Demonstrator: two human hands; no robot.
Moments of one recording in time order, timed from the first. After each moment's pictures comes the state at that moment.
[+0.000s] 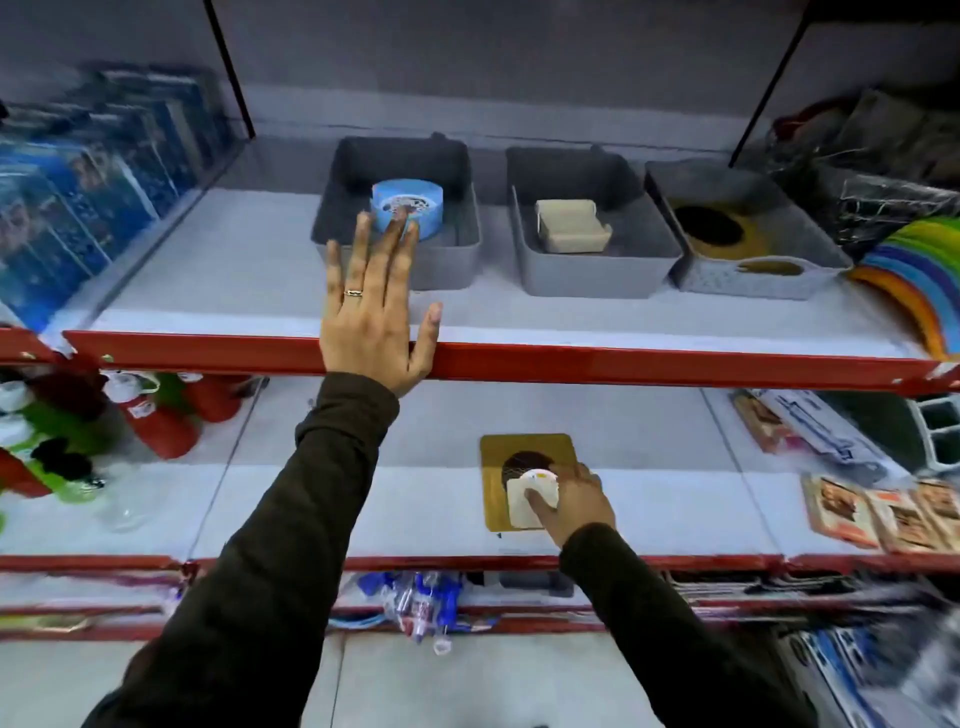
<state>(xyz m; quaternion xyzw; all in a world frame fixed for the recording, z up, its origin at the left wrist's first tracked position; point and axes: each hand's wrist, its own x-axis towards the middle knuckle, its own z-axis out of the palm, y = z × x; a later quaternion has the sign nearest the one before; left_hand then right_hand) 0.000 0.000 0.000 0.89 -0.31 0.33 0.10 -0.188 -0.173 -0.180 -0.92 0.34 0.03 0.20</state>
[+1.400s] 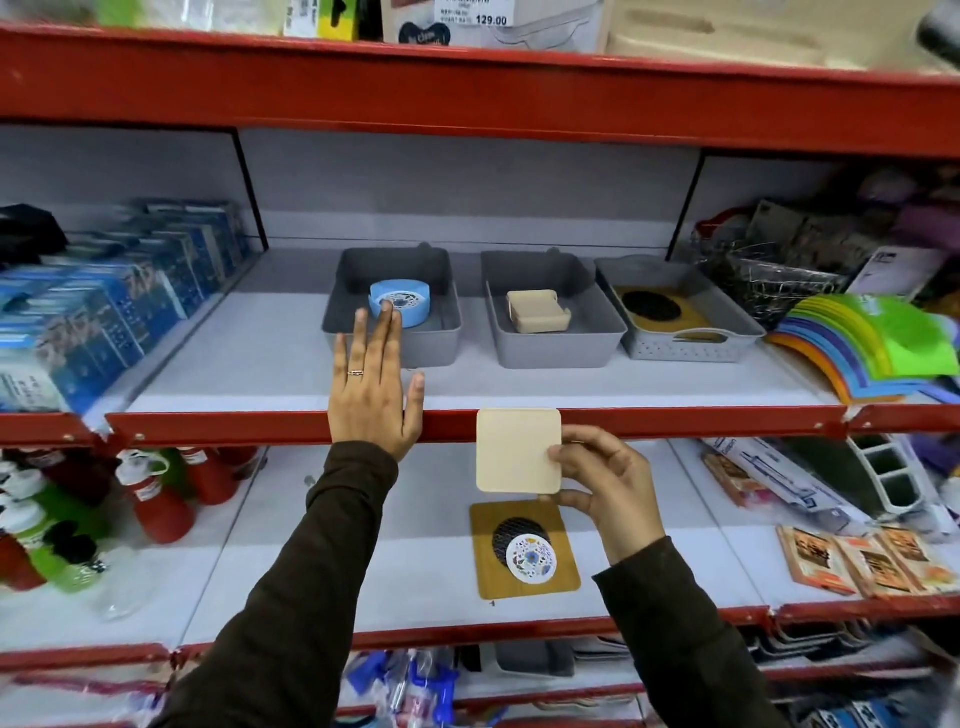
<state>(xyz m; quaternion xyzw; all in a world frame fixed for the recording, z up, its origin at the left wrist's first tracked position) -0.010 0.003 0.005 0.90 -0.29 0.30 0.13 -0.230 -0.133 0.033 -0.59 0.22 -0.27 0.73</state>
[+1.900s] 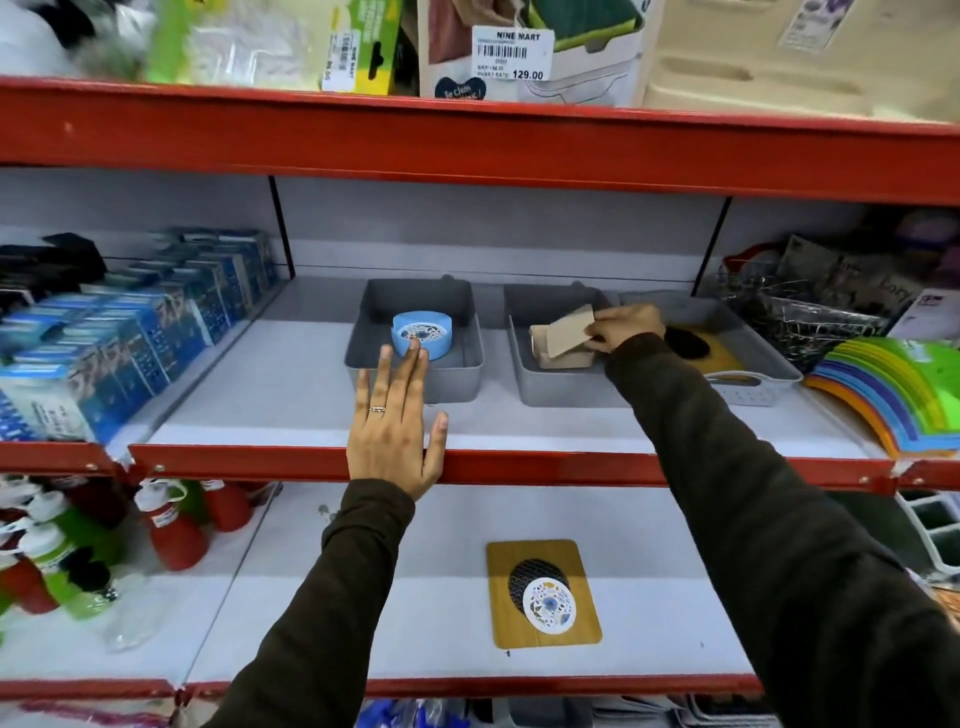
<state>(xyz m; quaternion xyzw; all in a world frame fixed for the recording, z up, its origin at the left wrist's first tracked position) -0.002 -0.001 0.001 0.90 -0.29 0.31 0.12 -0.041 -0.304 0.095 -0.70 0.33 -0.26 0.57</state>
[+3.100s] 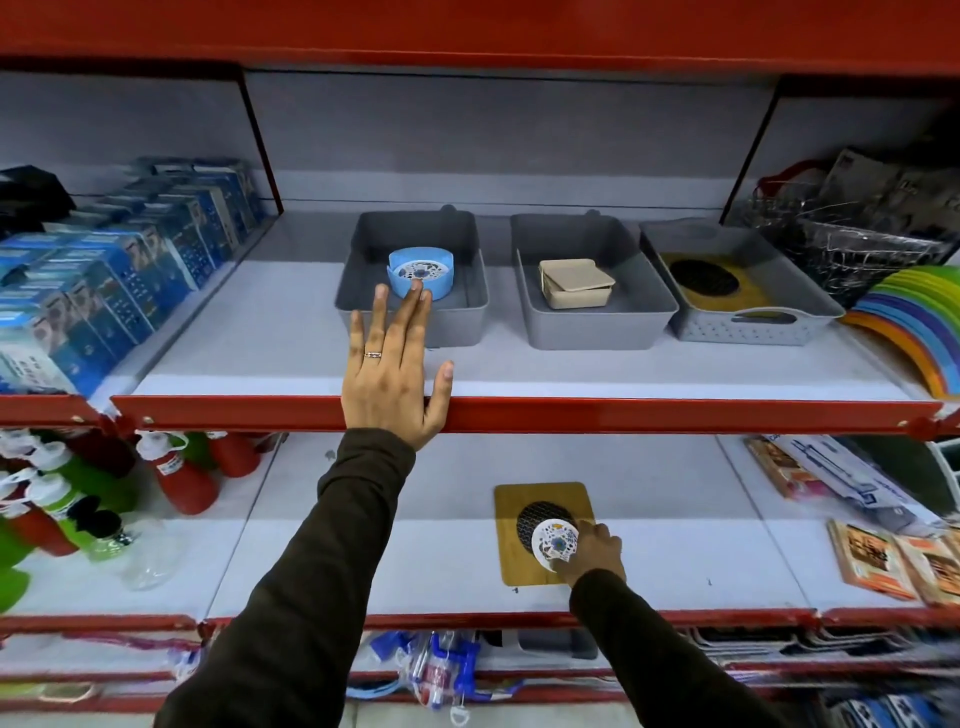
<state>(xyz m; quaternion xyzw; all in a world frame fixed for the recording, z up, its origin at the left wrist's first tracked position) 0.003 -0.003 -0.002 0.89 -0.29 0.34 0.11 -0.171 -0.192 -0.225 -0.88 0.42 0.11 0.21</state>
